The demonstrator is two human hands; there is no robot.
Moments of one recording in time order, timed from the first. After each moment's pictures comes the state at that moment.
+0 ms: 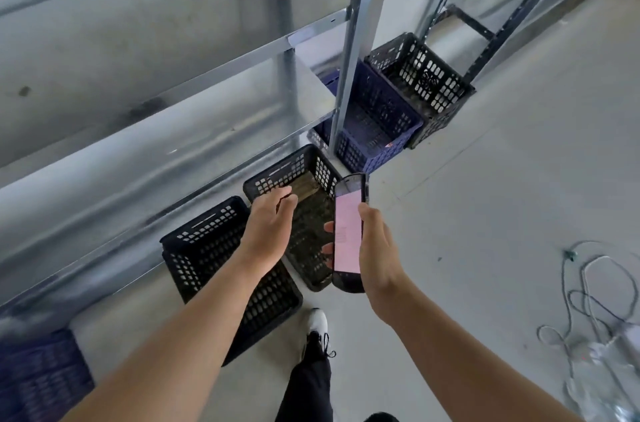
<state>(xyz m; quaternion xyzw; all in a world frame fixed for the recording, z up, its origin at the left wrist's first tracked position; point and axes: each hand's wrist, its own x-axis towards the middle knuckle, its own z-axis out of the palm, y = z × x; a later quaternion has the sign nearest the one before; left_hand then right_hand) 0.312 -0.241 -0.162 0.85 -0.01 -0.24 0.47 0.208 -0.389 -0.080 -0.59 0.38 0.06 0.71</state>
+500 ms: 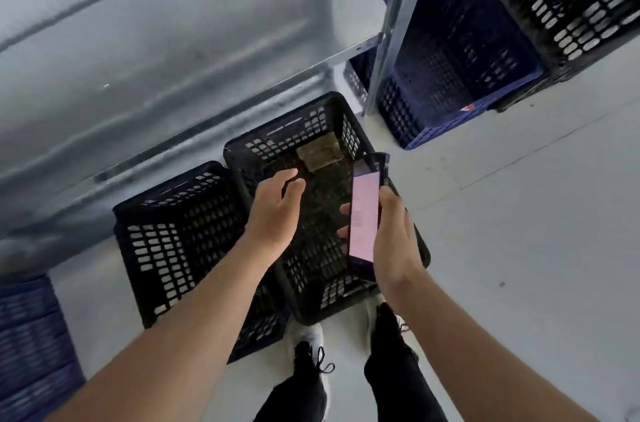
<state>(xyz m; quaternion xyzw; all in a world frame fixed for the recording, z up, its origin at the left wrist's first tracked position) 0.432 -0.340 -0.431 0.85 0.13 -0.25 0.44 0.369 -0.503 -0.376 -0.58 0.40 0.17 0.69</state>
